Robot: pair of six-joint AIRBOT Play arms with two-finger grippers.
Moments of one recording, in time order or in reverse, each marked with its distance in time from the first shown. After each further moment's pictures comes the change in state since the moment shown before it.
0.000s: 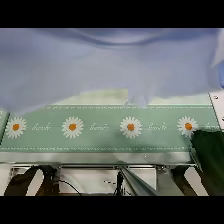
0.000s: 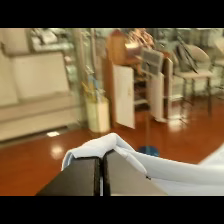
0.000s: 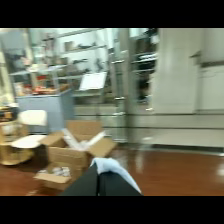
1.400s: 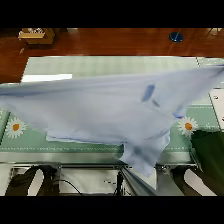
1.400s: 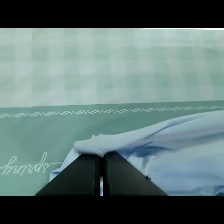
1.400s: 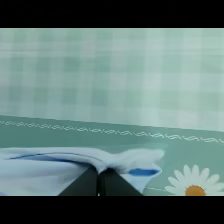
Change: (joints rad) left arm 0.001 0.053 -0.537 0.411 -0.438 -0.161; right arm 0.327 -0.216 -0.323 -0.698 0.481 0.109
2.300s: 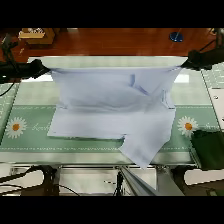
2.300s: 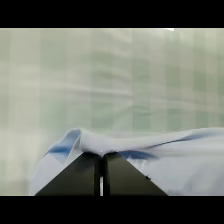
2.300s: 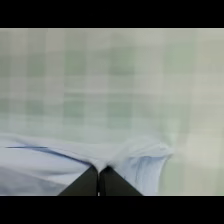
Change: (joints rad) left arm -0.040 -0.780 -0.126 -0.407 0.671 0.279; right arm 0.104 -0.549 -0.018 0.011 -0.406 -0.092
